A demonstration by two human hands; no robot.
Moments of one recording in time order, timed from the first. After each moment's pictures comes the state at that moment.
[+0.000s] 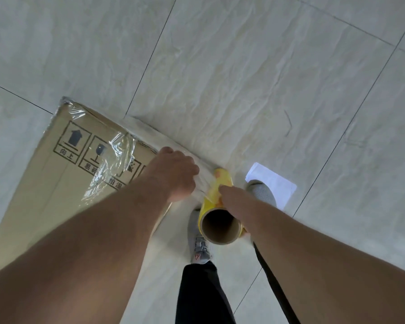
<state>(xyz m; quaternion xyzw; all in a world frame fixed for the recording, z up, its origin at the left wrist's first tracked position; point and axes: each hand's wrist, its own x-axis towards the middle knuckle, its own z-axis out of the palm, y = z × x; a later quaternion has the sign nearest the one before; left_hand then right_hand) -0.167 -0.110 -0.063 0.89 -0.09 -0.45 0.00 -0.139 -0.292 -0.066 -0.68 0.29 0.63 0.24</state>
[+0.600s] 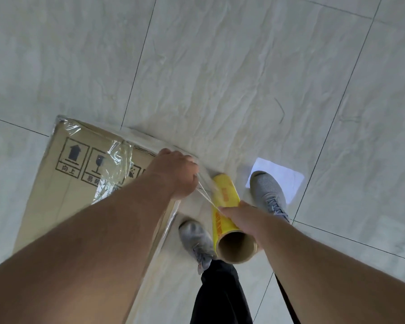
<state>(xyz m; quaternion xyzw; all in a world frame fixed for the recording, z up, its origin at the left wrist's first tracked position) -0.169 -0.110 -0.069 0.88 -0.12 -0.45 -0.02 -0.197 -0.330 -0.065 -0.65 0.27 0.67 0.24</state>
